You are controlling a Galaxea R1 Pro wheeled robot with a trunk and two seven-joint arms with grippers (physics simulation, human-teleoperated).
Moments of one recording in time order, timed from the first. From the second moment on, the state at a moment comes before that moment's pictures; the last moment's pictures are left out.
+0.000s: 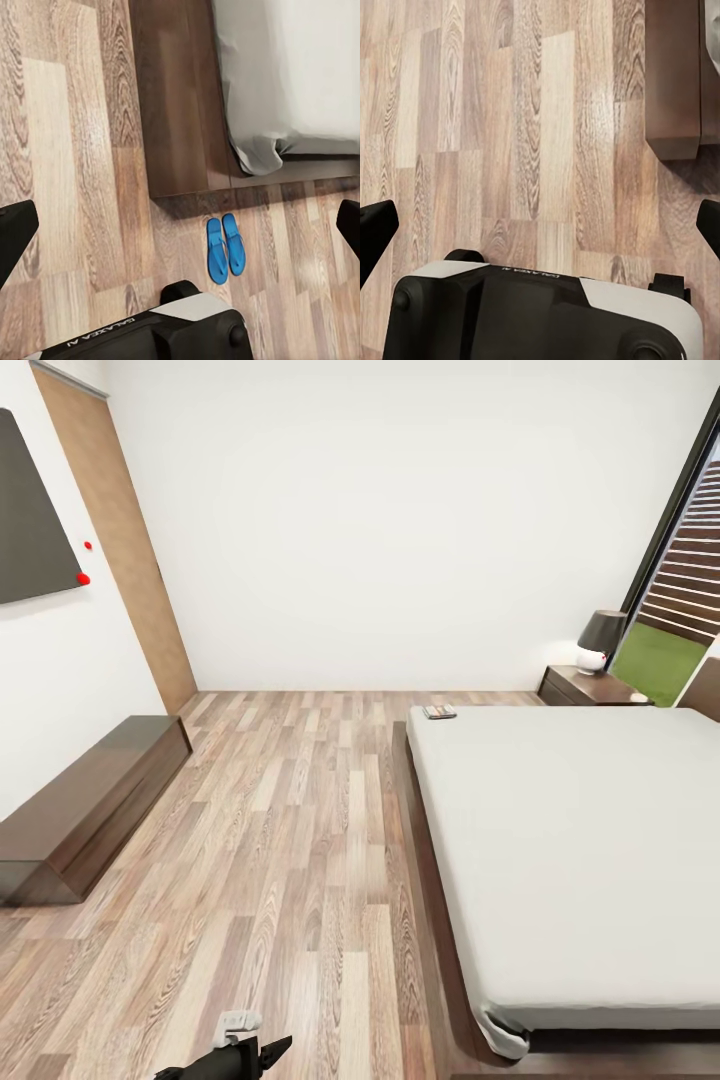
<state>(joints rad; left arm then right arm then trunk) -0.45 0.07 0.34 -0.14 -0.10 -0.07 -0.77 -0.22 -0.14 -0.51 -0.35 0.21 -0.08 0.75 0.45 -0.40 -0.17</state>
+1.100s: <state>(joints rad) -0.45 0.07 0.34 -0.14 -0.09 -0.07 -0.78 -0.22 -0.14 -0.51 -0.35 0.21 -0.08 0.75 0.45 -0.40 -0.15</state>
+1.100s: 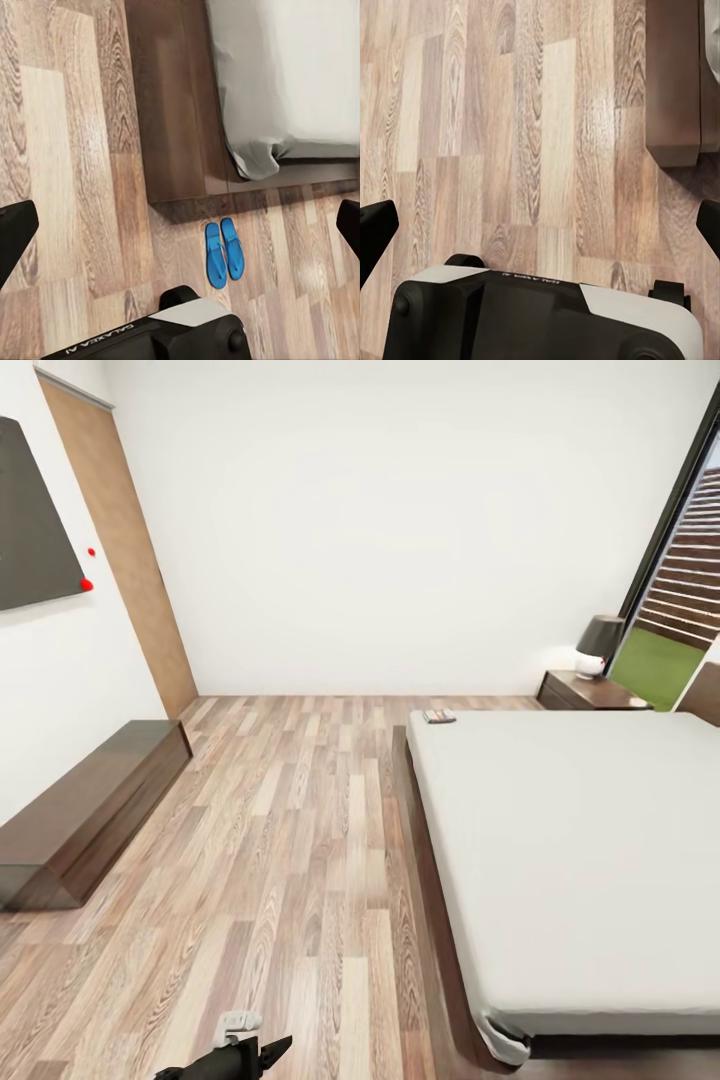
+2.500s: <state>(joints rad) -0.45 0.07 0.34 -0.14 -0.09 -0.07 -0.78 -0.22 -0.14 -0.51 -0.35 0.21 -0.08 0.75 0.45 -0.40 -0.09</state>
